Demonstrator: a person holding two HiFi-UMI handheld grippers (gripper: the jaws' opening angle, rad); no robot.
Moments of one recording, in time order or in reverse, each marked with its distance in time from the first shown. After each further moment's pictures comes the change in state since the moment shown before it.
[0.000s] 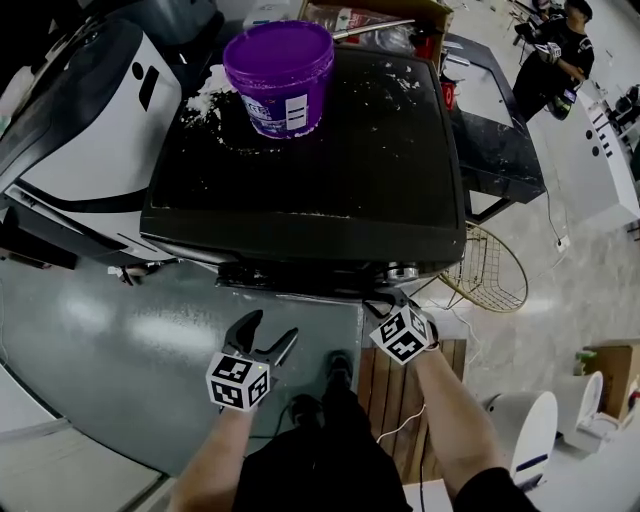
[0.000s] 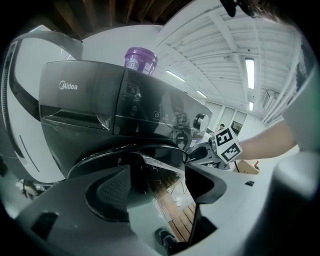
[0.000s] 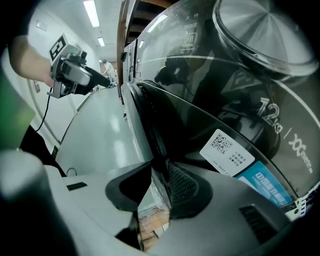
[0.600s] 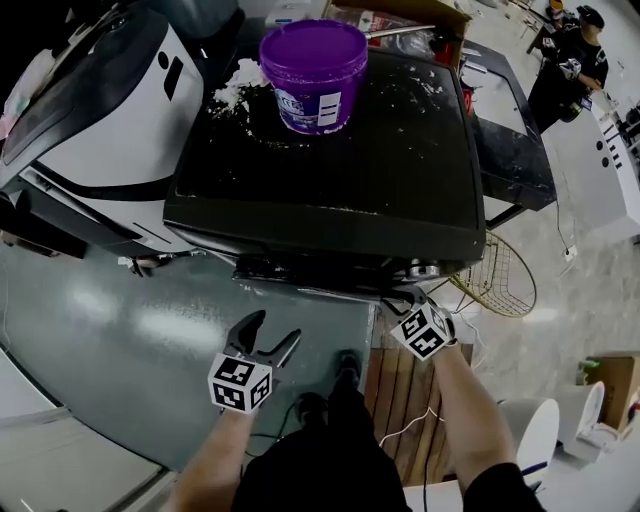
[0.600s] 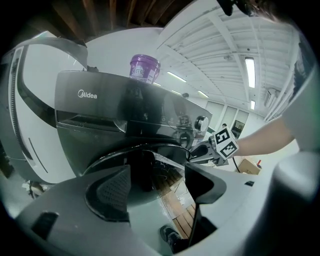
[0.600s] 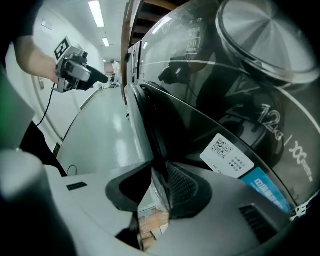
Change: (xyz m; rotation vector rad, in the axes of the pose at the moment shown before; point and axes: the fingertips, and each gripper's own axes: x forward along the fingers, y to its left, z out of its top) left arm -0.032 0.017 -0.004 0.011 -0.010 0.032; right arm -0.001 -0.001 -0.001 -0.042 -0.009 0.024
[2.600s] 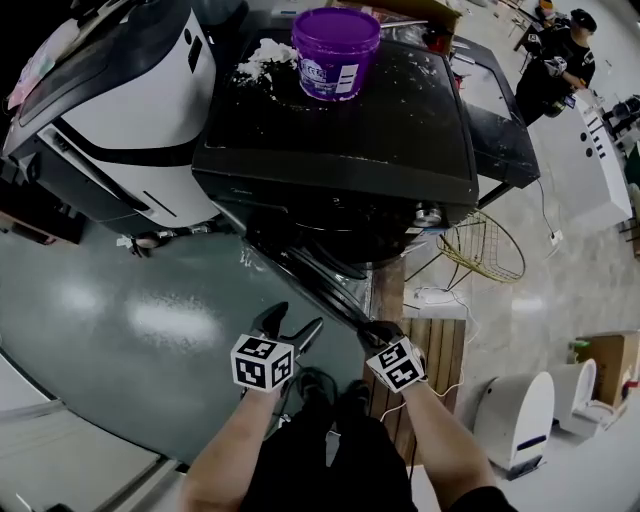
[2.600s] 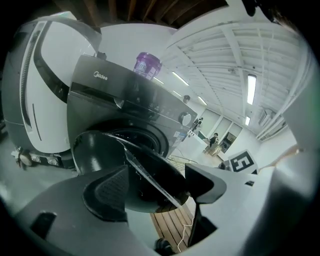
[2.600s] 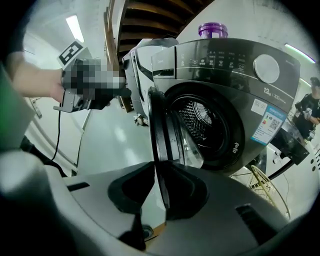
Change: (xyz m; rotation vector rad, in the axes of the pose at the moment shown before) left arm -0.047 -0.050 -0.060 -0.170 0.034 -0.117; right arm -0.048 0.199 -0.016 0.260 -0.002 0.041
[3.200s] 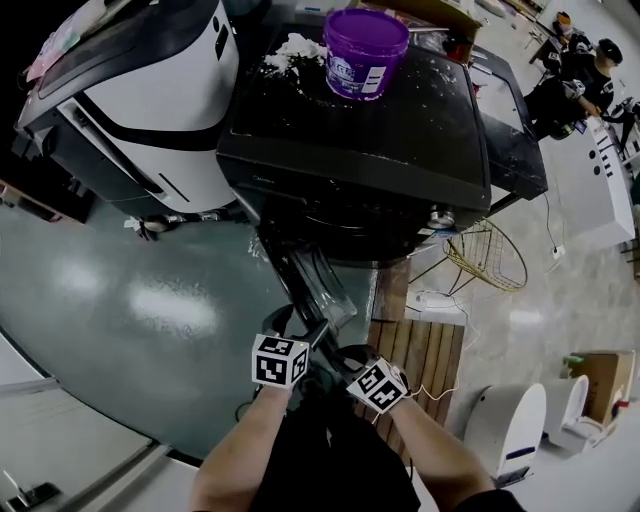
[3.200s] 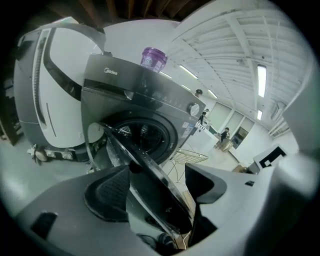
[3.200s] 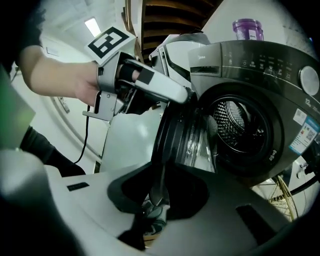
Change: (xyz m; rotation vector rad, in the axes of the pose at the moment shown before) left arm -0.005 0.009 -0.037 -0.009 0.060 0.125; right arm -0.005 0.115 -0.001 -0.109 0.039 0.259
